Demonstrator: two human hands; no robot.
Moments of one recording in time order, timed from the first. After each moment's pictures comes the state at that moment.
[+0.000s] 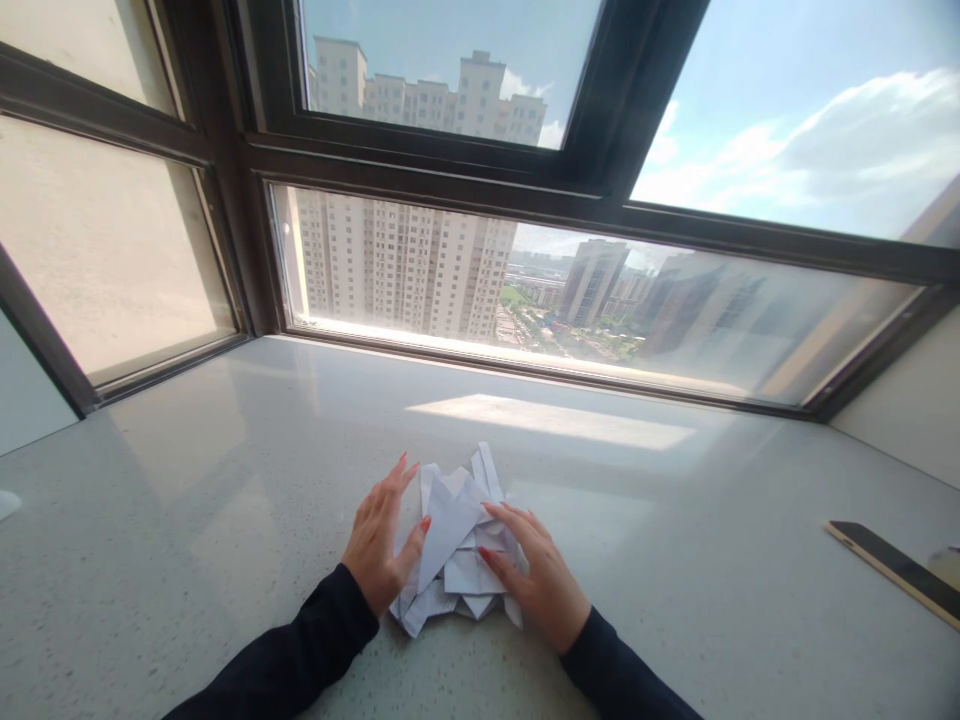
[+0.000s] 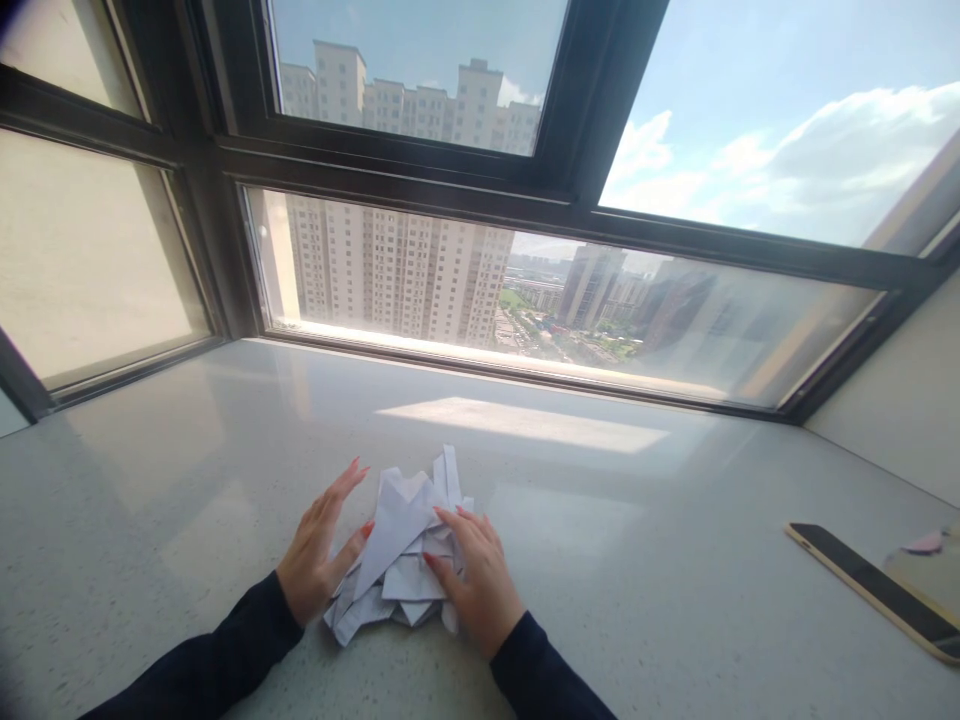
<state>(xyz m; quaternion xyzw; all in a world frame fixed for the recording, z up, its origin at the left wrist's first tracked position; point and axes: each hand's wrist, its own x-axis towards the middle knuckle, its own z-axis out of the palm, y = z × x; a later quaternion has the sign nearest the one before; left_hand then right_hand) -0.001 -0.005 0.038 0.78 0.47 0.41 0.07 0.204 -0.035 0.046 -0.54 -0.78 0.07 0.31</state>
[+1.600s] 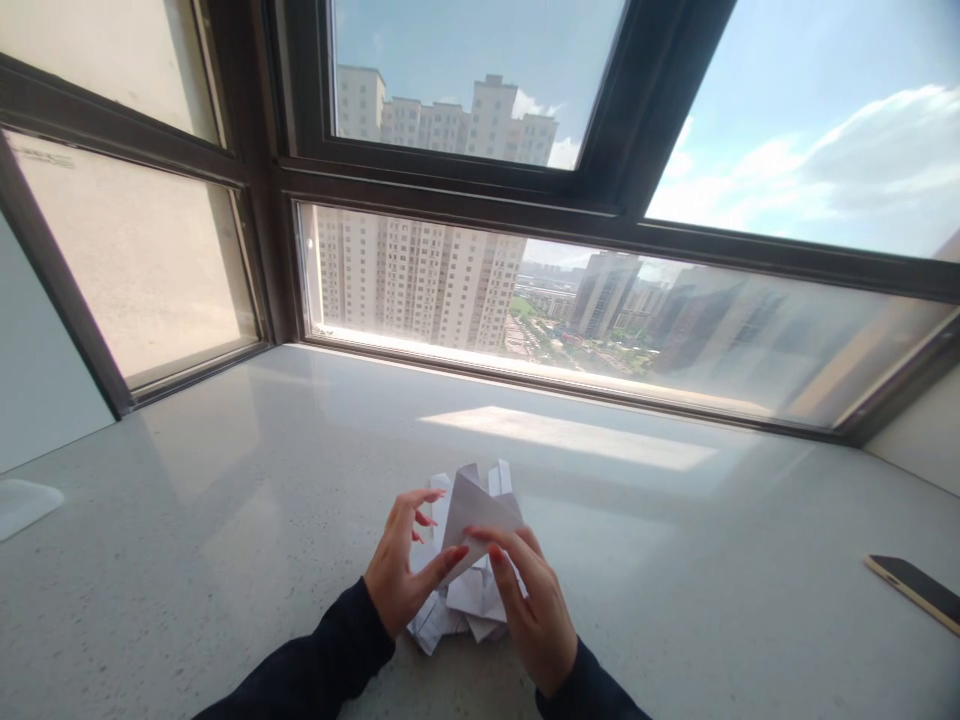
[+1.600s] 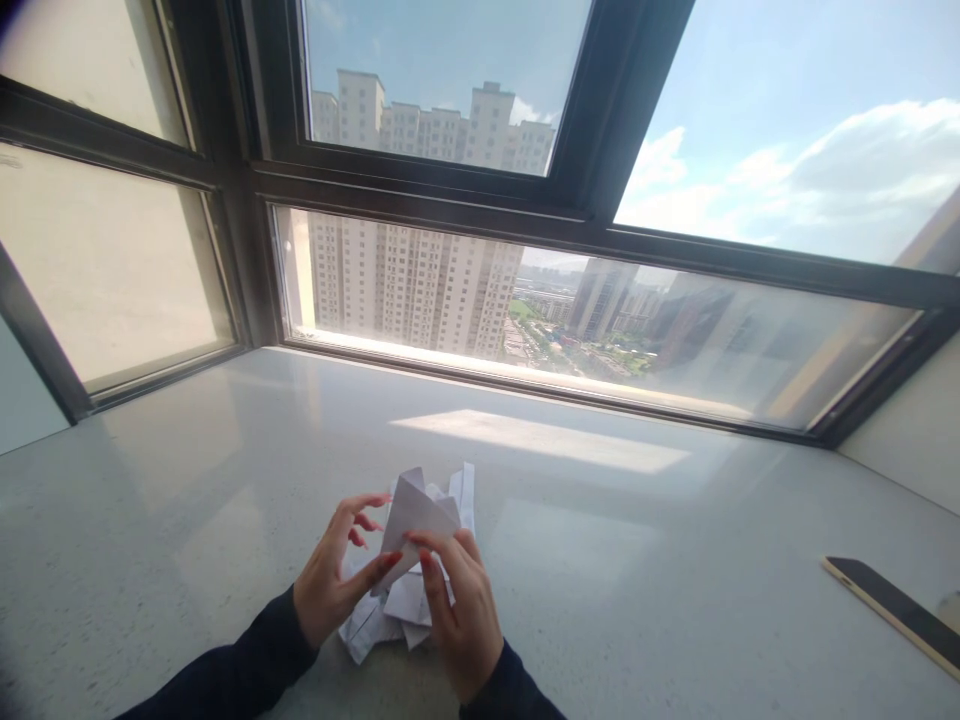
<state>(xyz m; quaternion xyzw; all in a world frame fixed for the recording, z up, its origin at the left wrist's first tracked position) 0.006 -0.018 0.058 0.71 0.41 0.51 0.25 0.164 -0.046 0.072 -0.43 -0.77 0.12 0.45</state>
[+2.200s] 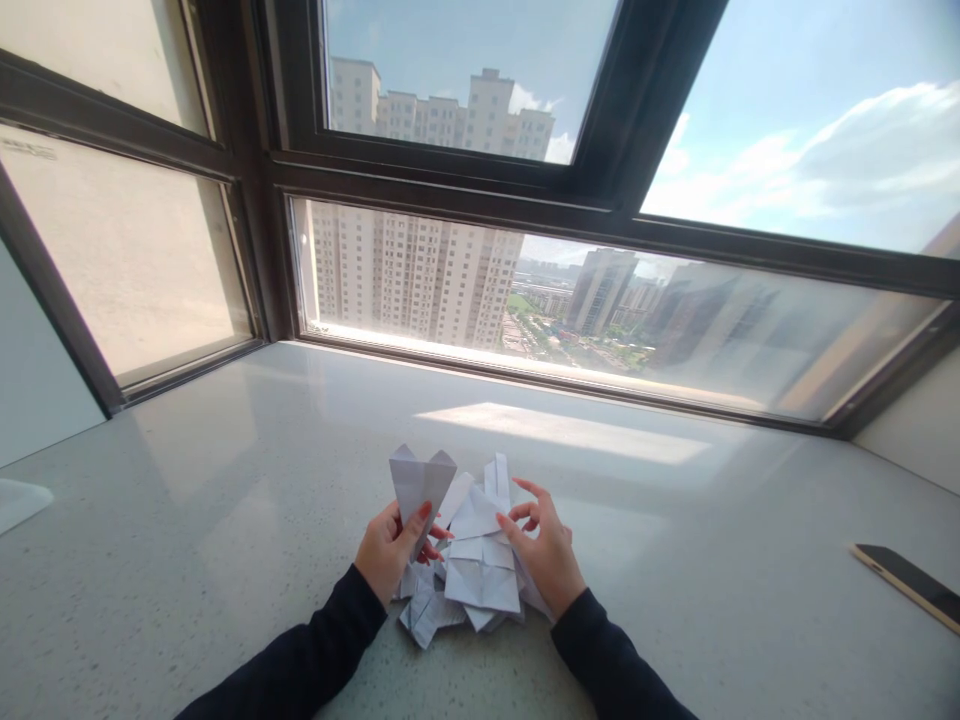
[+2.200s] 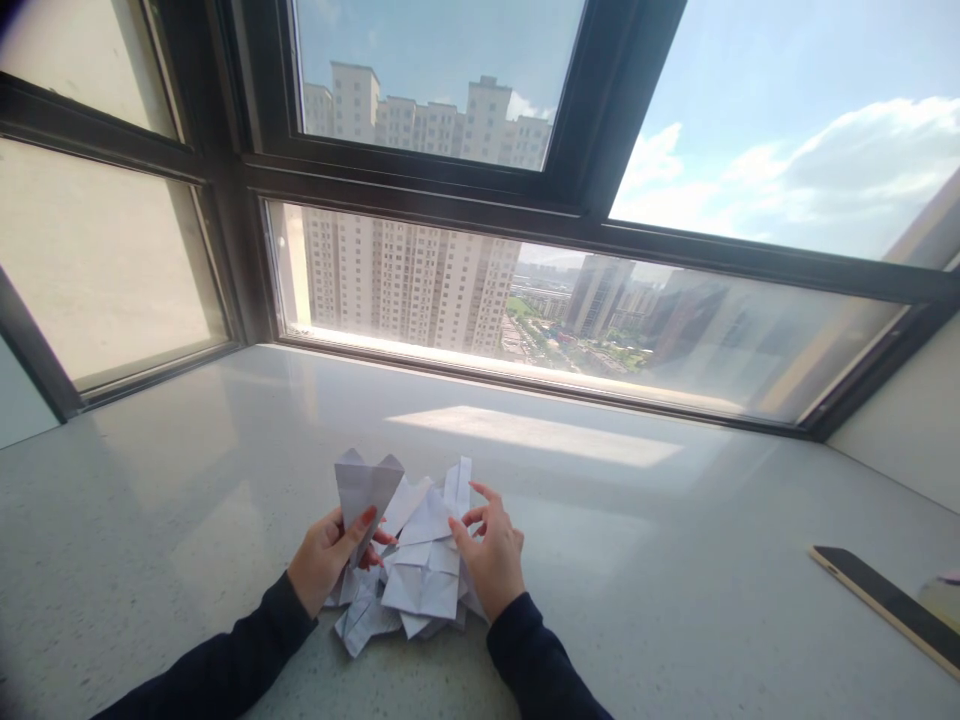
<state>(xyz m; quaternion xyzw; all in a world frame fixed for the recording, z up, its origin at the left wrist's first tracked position) 0.011 -0.005 0.051 0.47 0.41 0.53 0.57 0.200 -0.004 0.046 -0.64 -0.63 0.09 0.42</state>
